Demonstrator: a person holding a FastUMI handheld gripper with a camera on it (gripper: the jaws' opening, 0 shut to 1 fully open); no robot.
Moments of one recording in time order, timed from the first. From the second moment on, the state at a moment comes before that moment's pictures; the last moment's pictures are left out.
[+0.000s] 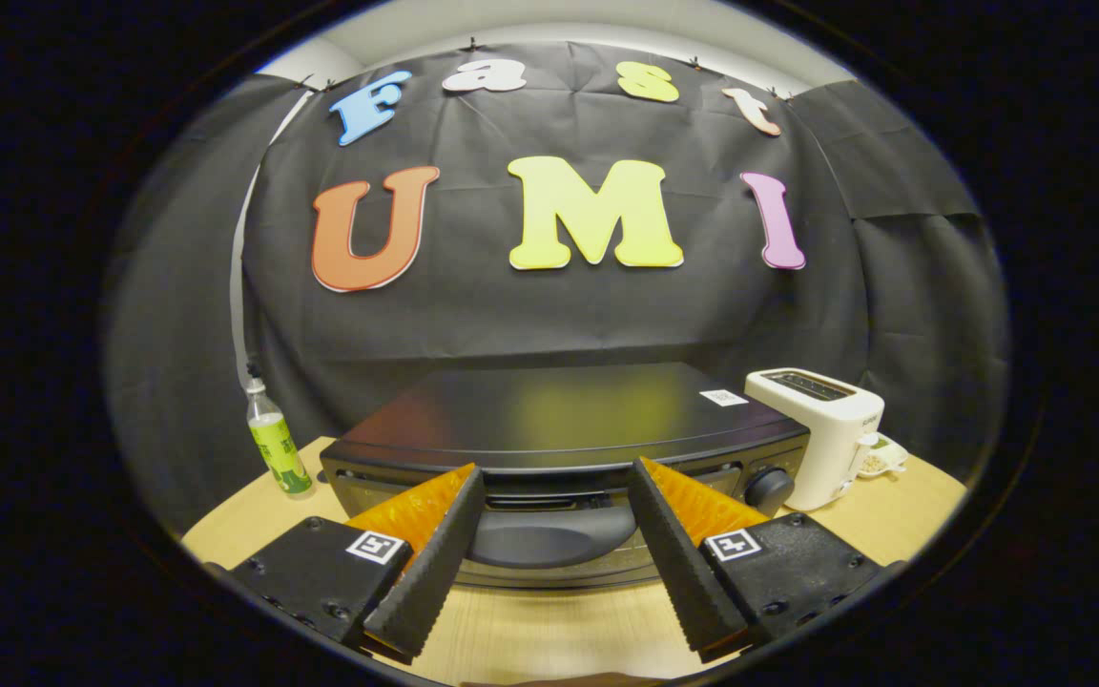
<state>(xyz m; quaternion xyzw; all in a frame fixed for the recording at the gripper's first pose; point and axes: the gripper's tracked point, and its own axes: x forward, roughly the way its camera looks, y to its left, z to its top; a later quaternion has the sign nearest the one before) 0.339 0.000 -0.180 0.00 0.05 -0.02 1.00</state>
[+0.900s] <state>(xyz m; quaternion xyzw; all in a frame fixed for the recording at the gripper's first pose) 0.242 0.001 -0.259 0.00 0.14 0.00 0.99</state>
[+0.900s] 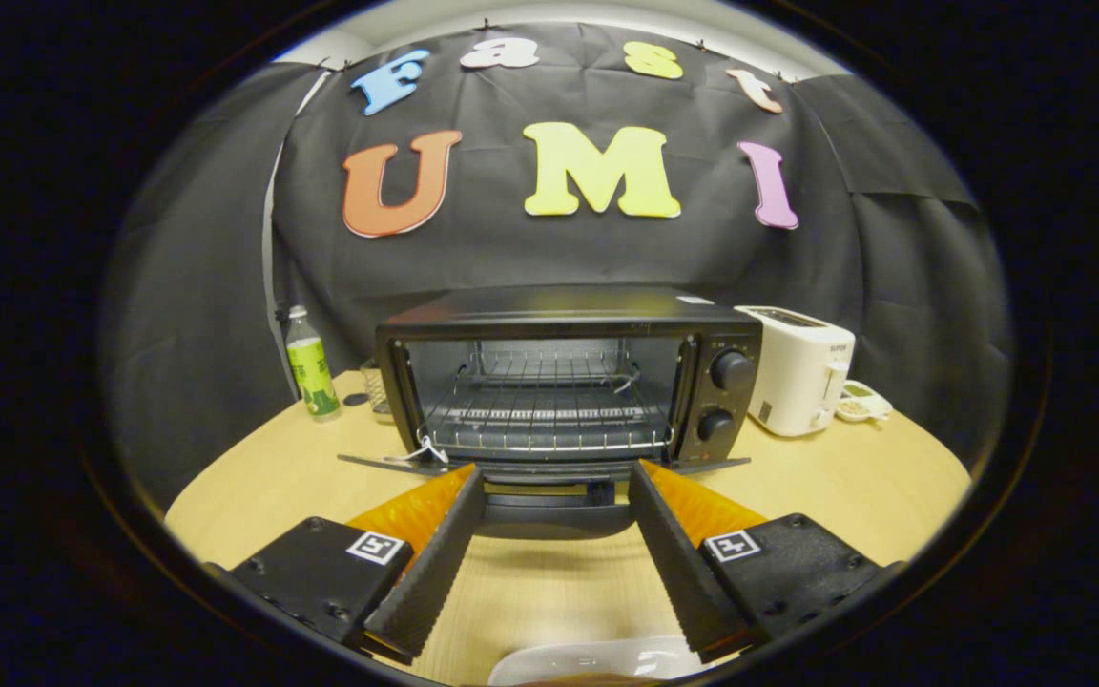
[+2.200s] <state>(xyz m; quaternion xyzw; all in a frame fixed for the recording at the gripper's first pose) 0.111 -0.016 -0.272 -0.02 0.17 0.02 0.99</state>
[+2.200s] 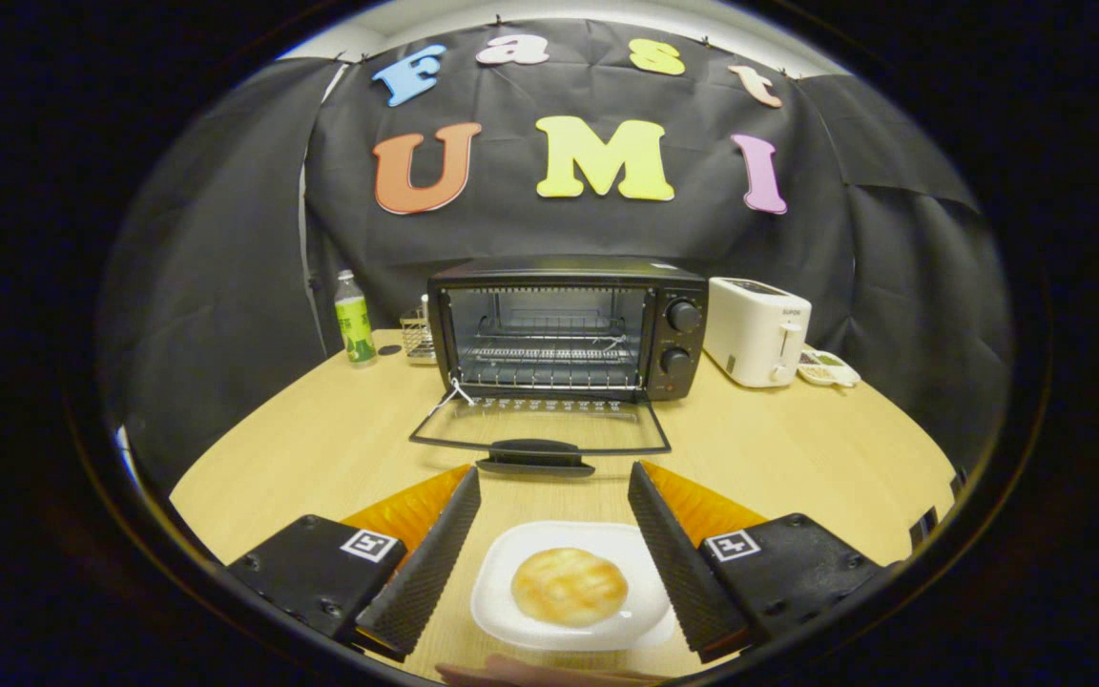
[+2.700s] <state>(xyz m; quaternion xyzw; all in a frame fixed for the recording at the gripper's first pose) 0.075 -0.024 -0.328 -0.01 0.18 0.02 0.98</state>
